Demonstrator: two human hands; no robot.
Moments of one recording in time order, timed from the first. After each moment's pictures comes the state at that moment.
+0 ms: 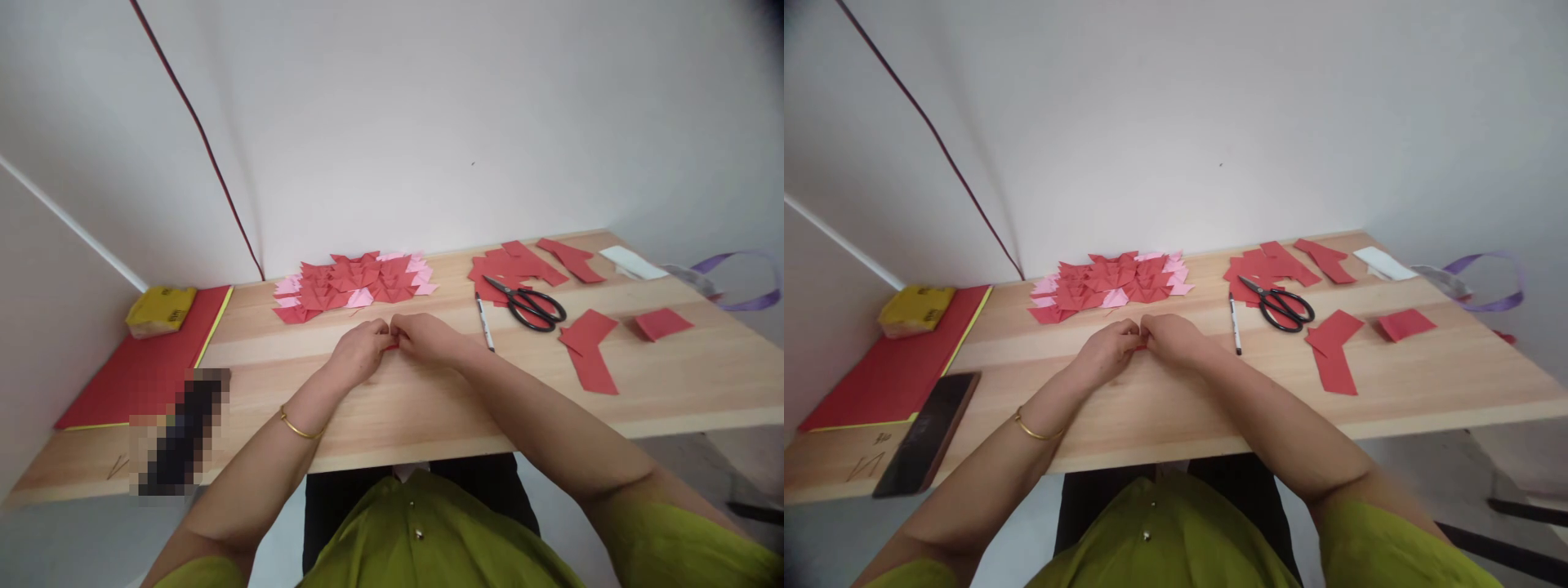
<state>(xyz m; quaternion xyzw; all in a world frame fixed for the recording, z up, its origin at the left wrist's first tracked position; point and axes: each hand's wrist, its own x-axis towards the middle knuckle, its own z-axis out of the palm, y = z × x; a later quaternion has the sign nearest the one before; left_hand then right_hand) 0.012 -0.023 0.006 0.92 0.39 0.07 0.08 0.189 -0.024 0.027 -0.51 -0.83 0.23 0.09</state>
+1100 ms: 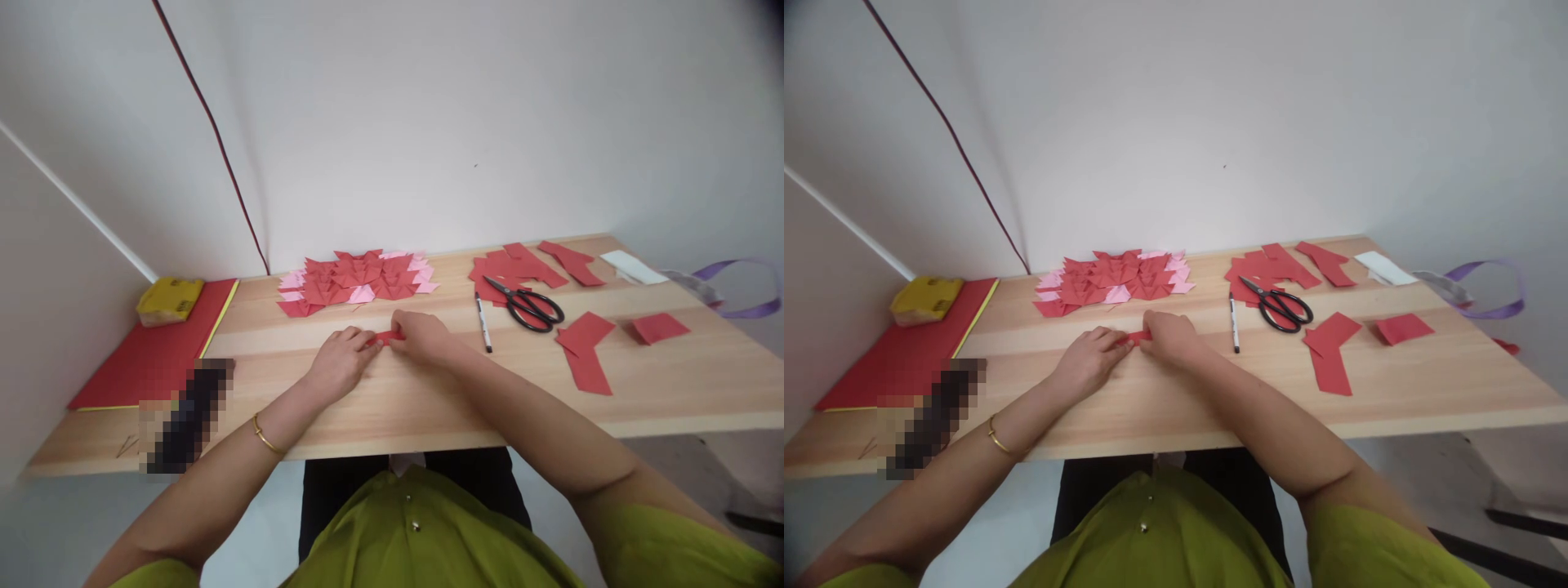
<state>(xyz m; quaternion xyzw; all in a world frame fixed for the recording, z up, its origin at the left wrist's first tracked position) -0.022 -0.054 0.011 0.93 0.36 0.03 -0.04 0.184 -0.027 0.017 -0.56 -0.79 0.21 0.10</state>
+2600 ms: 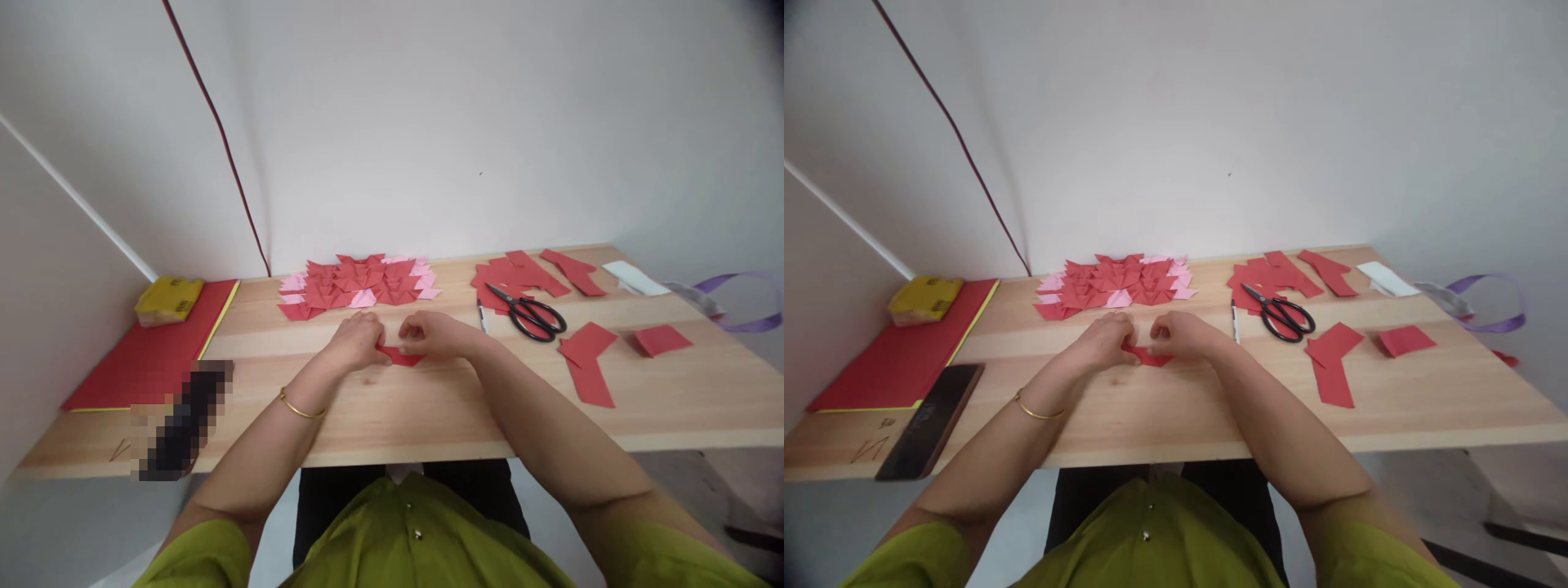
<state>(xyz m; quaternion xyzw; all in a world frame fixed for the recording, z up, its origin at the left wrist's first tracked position) 0.017 -0.016 0.040 0.87 0.48 -0.01 0.11 0.213 -0.015 0.033 -0.49 -0.80 0.34 0.09</state>
